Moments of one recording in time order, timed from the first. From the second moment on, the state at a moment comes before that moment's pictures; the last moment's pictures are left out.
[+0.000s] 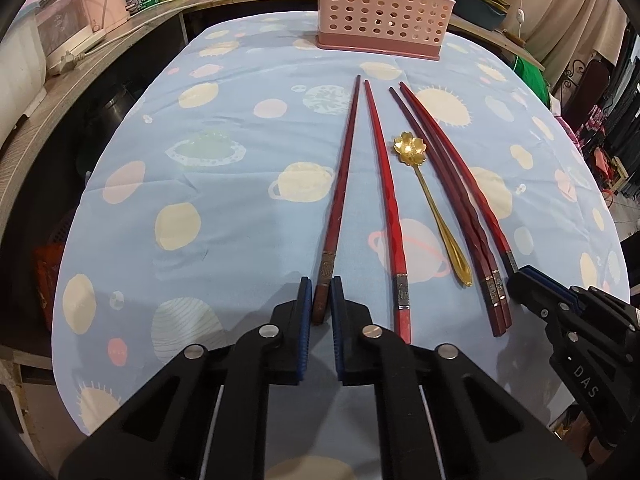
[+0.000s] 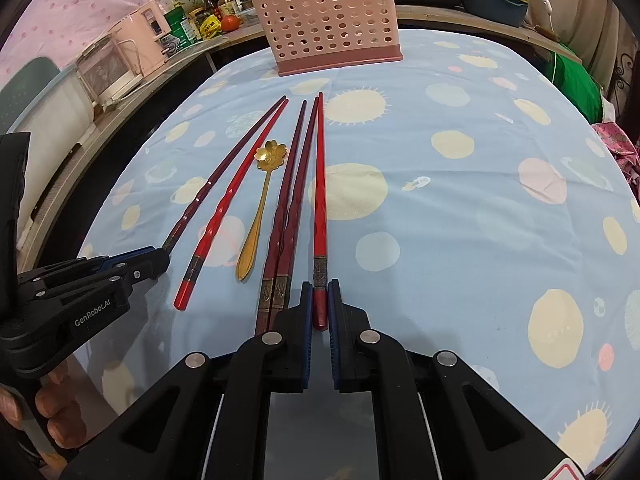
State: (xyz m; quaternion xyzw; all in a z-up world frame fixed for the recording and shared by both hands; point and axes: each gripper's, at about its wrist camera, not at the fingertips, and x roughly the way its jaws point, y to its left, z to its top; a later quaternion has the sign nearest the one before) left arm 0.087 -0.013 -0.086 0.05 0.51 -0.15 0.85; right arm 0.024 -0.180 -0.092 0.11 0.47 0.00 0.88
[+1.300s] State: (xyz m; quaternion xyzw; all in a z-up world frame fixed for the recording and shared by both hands) left arm 0.156 0.007 0.100 -0.05 0.36 -0.16 0.92; right arm 0.058 -0.267 0.085 0.17 0.27 -0.03 0.95
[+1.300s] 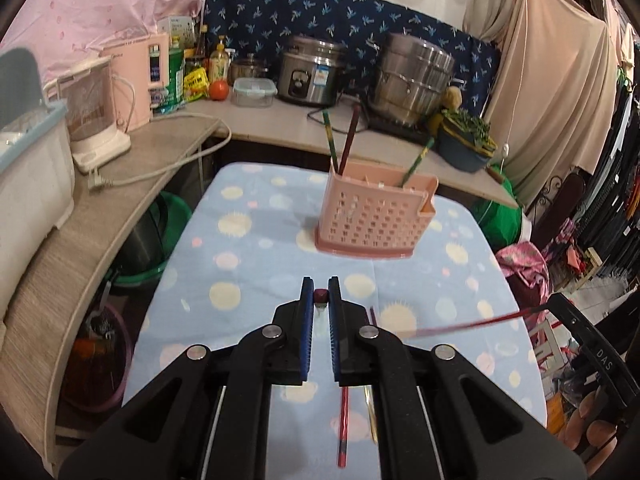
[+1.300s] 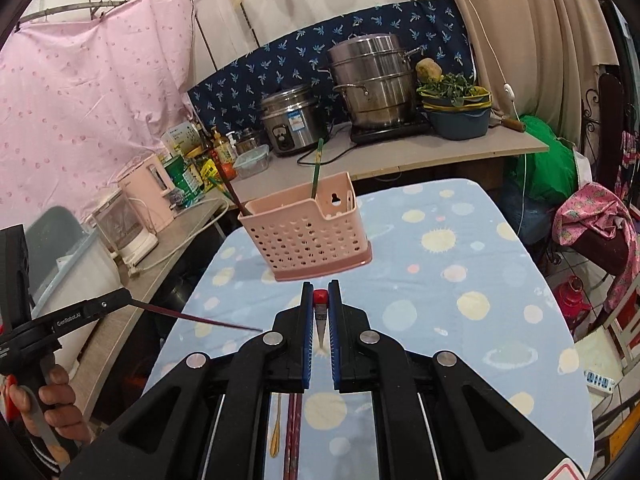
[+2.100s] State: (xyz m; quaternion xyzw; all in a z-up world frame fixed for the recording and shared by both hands) left arm 0.269 -0.047 0.247 -0.07 0.21 -0.18 0.96; right arm 0.190 -0.315 0.197 0.21 0.13 -0.03 0.97
